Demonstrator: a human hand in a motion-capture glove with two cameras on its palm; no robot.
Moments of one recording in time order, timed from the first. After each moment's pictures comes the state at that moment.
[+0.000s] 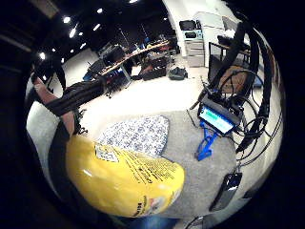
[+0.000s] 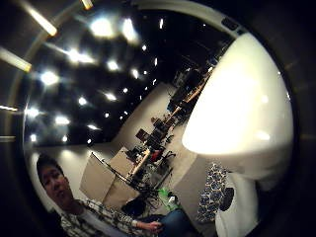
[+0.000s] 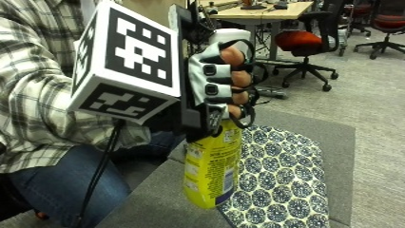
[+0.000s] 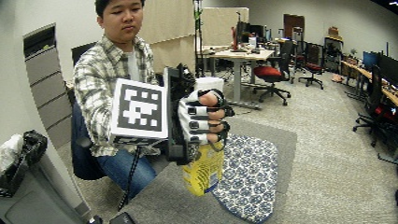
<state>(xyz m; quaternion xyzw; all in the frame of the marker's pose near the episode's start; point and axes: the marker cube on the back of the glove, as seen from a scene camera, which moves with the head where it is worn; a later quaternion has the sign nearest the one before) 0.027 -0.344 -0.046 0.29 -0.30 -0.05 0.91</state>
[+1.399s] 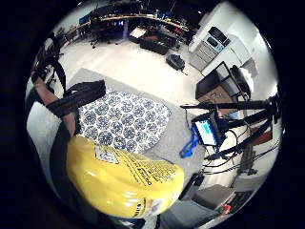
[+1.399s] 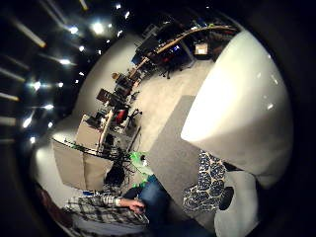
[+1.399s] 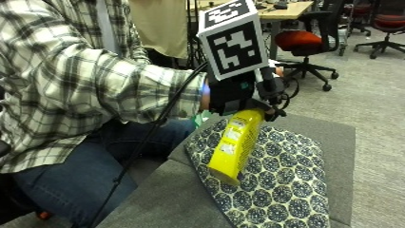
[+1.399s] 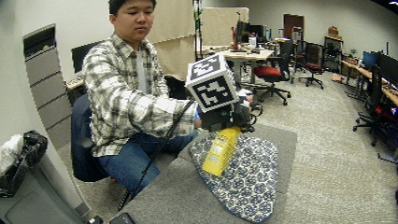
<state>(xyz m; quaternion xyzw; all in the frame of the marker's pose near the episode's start) -0.089 -0.384 0.023 0.08 -0.04 -0.15 0.98</state>
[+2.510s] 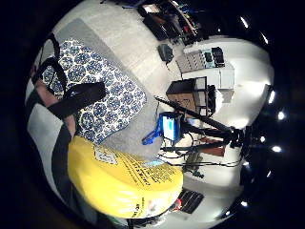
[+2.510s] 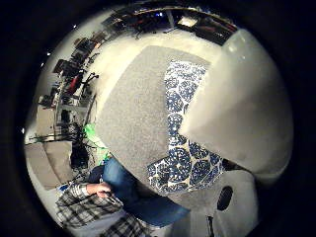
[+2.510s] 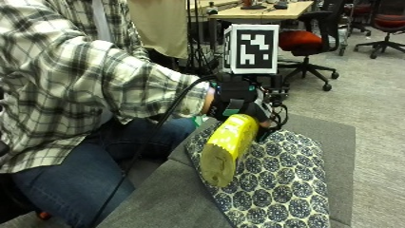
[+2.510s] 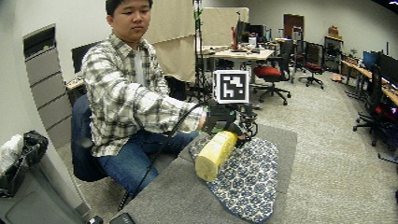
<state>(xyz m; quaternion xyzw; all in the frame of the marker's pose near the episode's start) -0.101 -0.376 0.066 -0.06 0.23 -0.22 0.95</state>
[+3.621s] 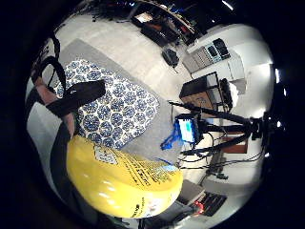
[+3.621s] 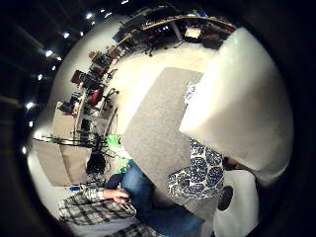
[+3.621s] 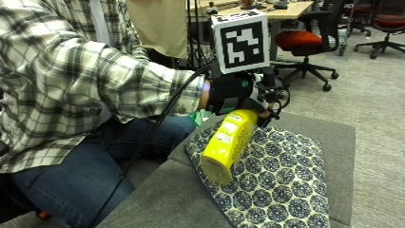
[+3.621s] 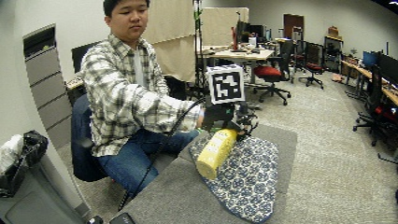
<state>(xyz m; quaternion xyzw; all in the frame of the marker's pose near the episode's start) -0.107 -0.373 0.045 0.01 0.07 -0.18 0.98</state>
